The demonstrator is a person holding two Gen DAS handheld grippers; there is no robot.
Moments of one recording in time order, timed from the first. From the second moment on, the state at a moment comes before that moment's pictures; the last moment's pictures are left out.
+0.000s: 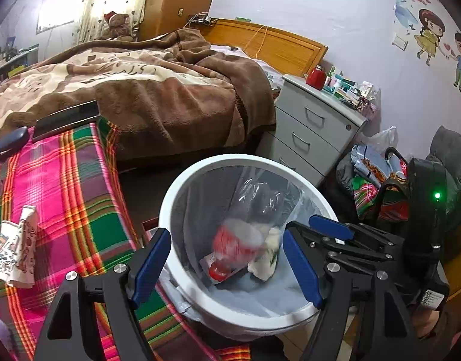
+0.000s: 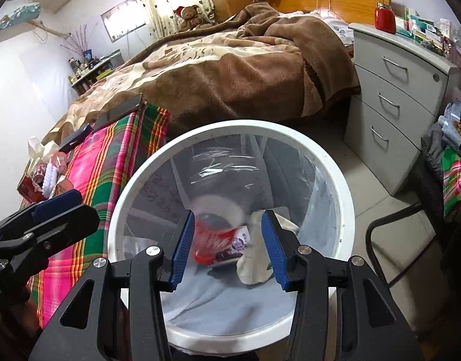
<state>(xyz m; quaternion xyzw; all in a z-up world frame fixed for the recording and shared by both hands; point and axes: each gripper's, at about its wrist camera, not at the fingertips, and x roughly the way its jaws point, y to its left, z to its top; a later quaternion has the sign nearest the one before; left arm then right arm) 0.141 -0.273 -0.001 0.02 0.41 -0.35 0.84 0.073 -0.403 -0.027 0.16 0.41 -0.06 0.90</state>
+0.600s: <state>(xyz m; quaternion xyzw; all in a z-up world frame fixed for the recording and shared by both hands) 0.124 -0.211 0.020 0.01 0.38 -0.31 0.87 0.070 -0.371 -0.004 0.16 0.37 -0.04 0.91</state>
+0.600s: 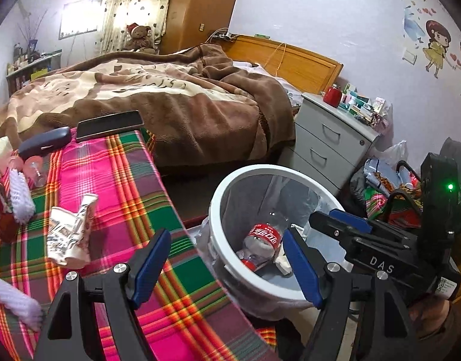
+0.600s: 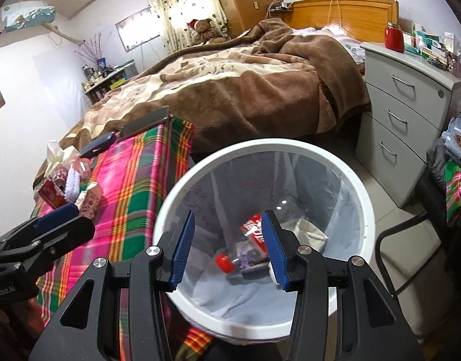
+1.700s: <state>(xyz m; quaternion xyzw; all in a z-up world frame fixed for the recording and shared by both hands) 0.139 -0.002 0.015 -0.07 0.36 -0.13 0.92 0.119 -0.240 -0.003 0.12 0.37 0.07 0.92</state>
